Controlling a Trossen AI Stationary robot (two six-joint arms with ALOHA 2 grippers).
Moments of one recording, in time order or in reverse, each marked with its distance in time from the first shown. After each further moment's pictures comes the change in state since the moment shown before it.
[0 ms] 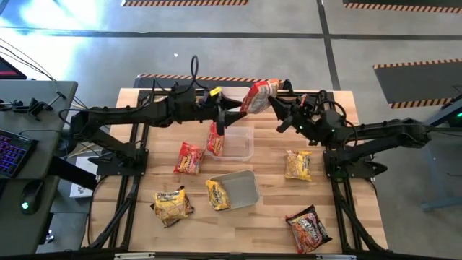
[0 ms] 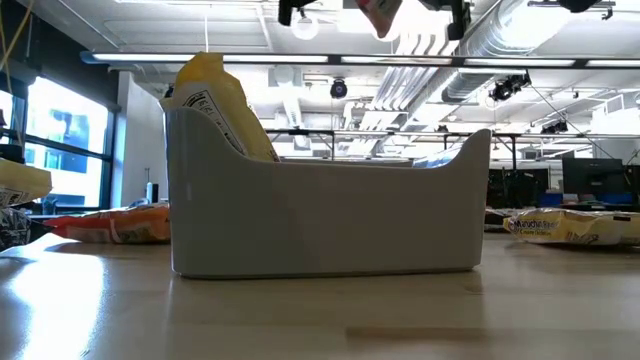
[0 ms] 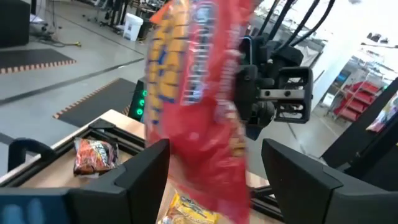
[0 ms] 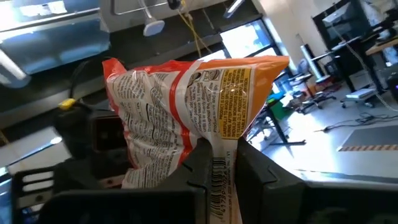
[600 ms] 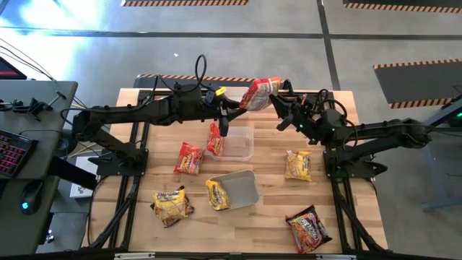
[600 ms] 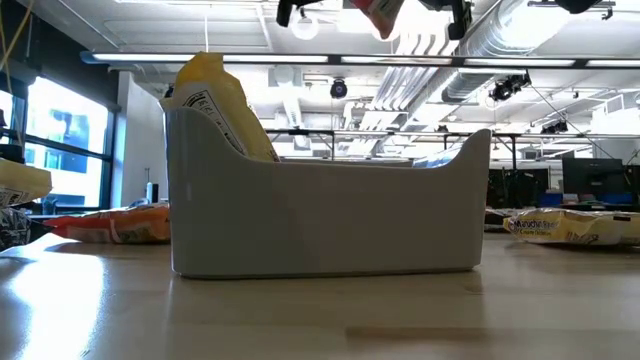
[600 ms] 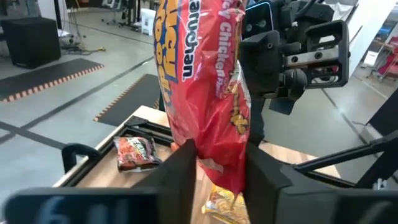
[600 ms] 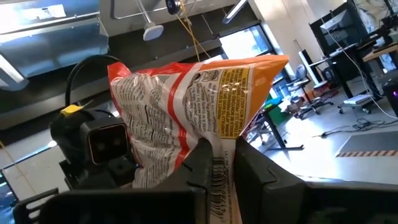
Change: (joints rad) left arm 0.004 0.023 0.053 -0.124 -0.056 0.193; right arm -0.003 0.000 0.000 0.018 -0.003 -0.018
